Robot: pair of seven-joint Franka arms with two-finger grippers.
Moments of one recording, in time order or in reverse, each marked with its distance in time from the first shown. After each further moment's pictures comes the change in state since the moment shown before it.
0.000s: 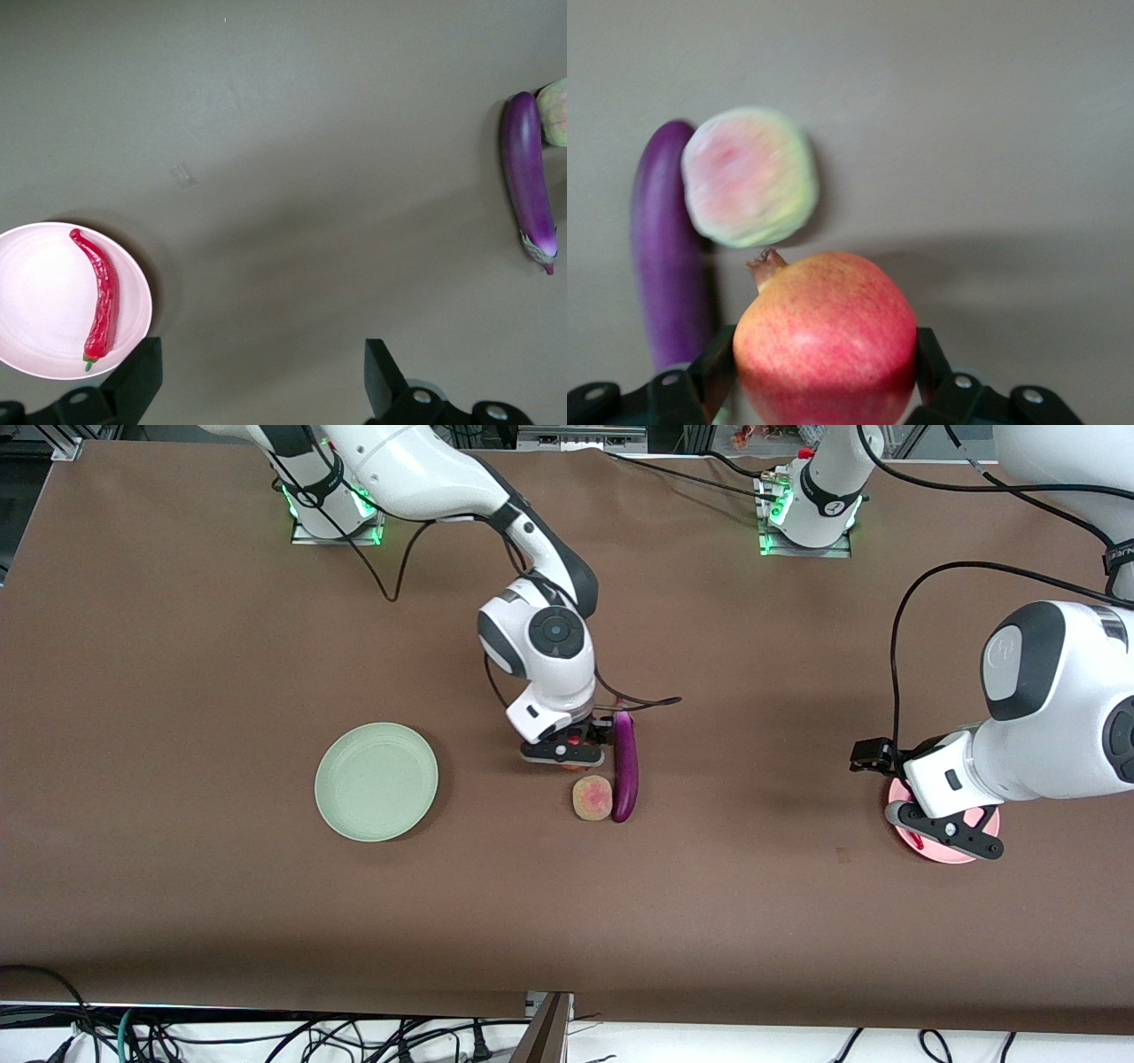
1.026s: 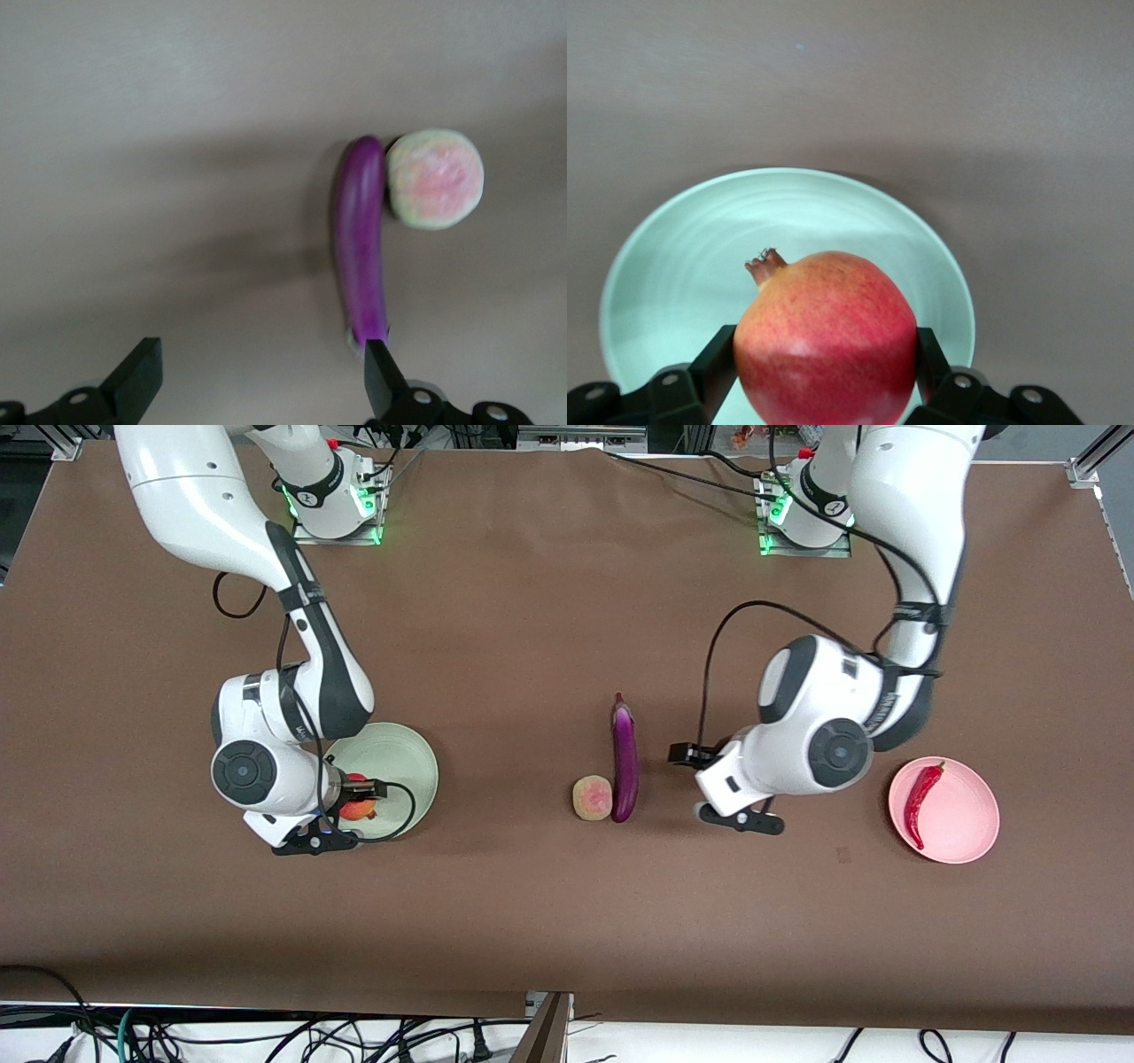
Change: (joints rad) left arm -0.291 0.122 -0.023 -0.170 -0.198 0.332 -0.426; right arm -0.488 -0.084 -0.012 -0.178 0.012 -0.118 -0.663
